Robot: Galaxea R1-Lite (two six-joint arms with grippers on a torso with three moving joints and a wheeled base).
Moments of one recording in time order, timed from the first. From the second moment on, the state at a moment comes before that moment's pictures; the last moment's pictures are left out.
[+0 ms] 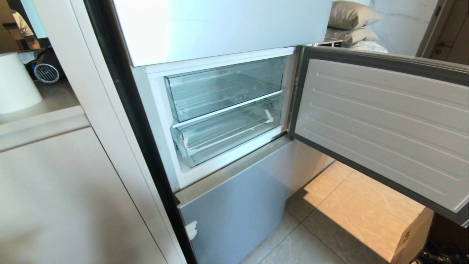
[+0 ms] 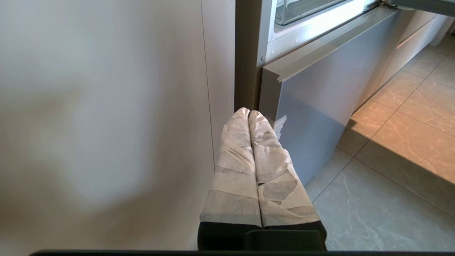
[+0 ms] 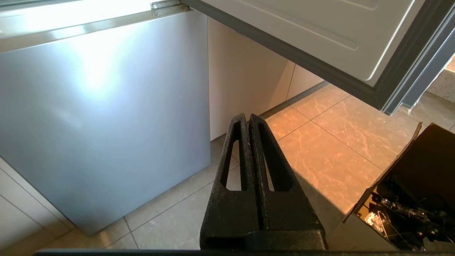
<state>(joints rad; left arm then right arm) 0.00 0.00 0.00 0.00 0.00 0.00 0.00 0.01 0.00 0.00 0.00 -0.01</state>
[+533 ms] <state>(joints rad) -0.01 0.02 -0.07 0.00 -0.06 0.08 0.00 0.00 0.00 0.00 0.00 -0.01</state>
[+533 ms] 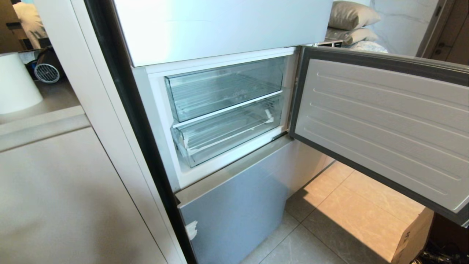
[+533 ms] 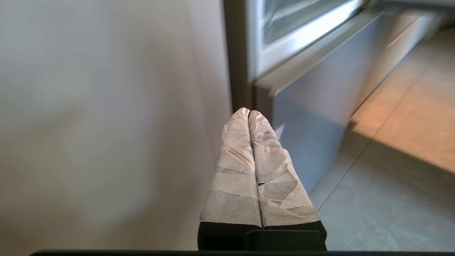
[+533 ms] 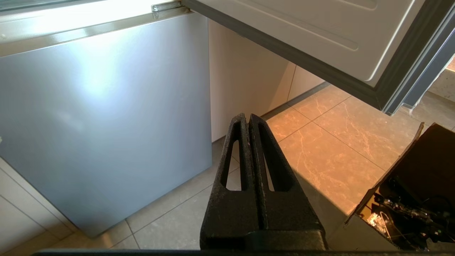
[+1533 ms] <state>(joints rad) -0.07 0.86 -0.26 -0.30 -0.31 0.05 0.00 0.00 0.00 0.00 0.00 0.00</state>
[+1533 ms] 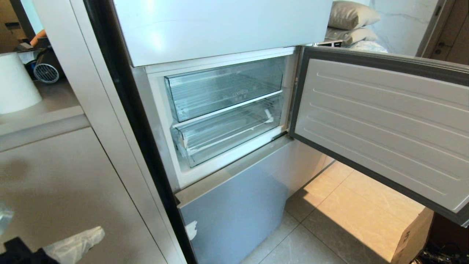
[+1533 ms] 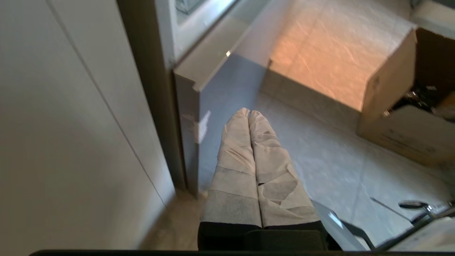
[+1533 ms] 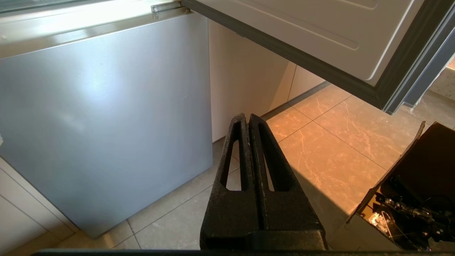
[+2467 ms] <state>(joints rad) -0.22 1.27 -0.29 -0.52 -0.32 0.04 0.00 0.00 0.00 0.00 0.00 0.00</state>
